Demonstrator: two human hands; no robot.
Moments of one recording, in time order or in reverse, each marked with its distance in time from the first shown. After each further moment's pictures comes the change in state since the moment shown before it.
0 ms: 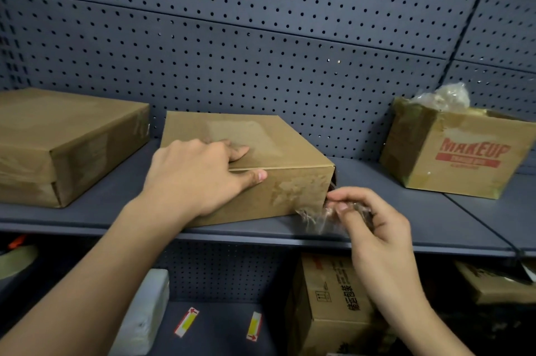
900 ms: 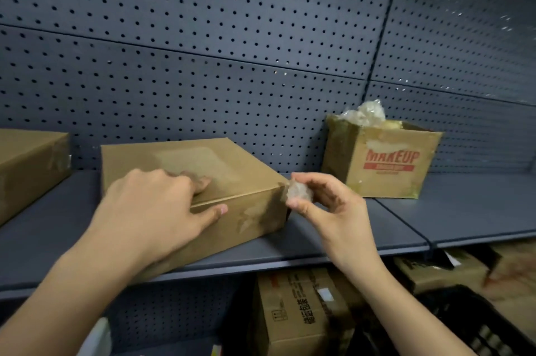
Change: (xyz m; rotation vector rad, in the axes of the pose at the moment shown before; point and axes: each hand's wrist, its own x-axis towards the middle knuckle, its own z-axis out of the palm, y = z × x) left_hand -0.002 0.040 -0.007 0.186 0.148 0.212; right_hand 0.050 0.013 -0.047 -0.042 0.015 -0.120
